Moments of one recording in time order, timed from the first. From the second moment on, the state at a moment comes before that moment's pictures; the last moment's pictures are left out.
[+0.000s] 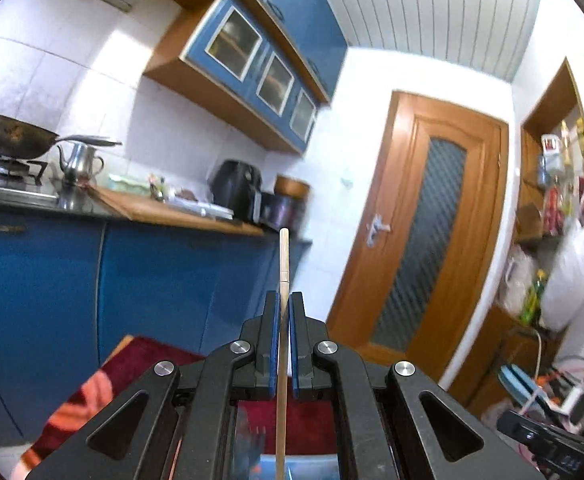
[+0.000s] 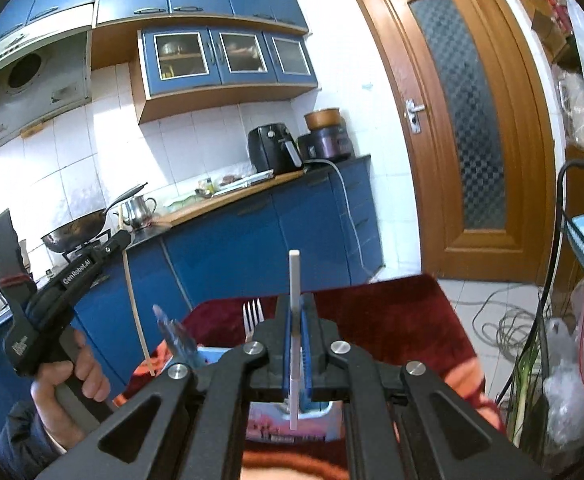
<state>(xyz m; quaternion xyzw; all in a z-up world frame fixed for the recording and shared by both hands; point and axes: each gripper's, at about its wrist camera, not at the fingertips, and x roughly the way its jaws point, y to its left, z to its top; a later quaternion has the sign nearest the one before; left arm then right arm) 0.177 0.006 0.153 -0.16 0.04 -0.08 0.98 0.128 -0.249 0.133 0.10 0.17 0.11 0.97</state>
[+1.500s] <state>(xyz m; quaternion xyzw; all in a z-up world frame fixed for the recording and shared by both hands) 0.164 -0.013 0.102 -0.13 0.02 -0.05 0.99 0.128 -0.243 0.088 0.11 0.23 0.14 0.96</state>
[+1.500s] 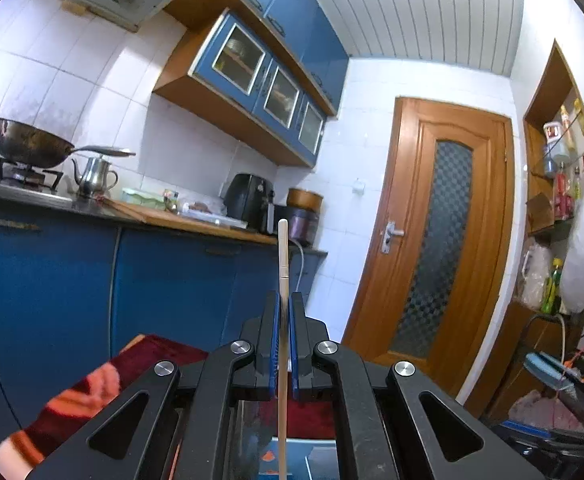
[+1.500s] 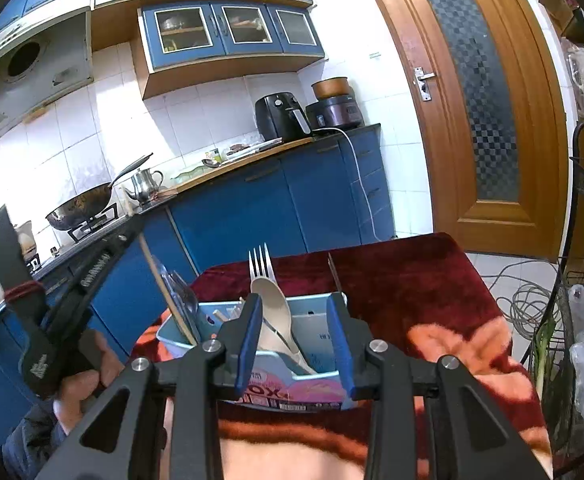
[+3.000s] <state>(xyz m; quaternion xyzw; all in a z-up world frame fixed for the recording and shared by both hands) -0.003 0.005 0.076 -0.03 0.17 -0.06 0.98 -0.021 -0.210 0.058 0.05 0.18 0.14 0.97</state>
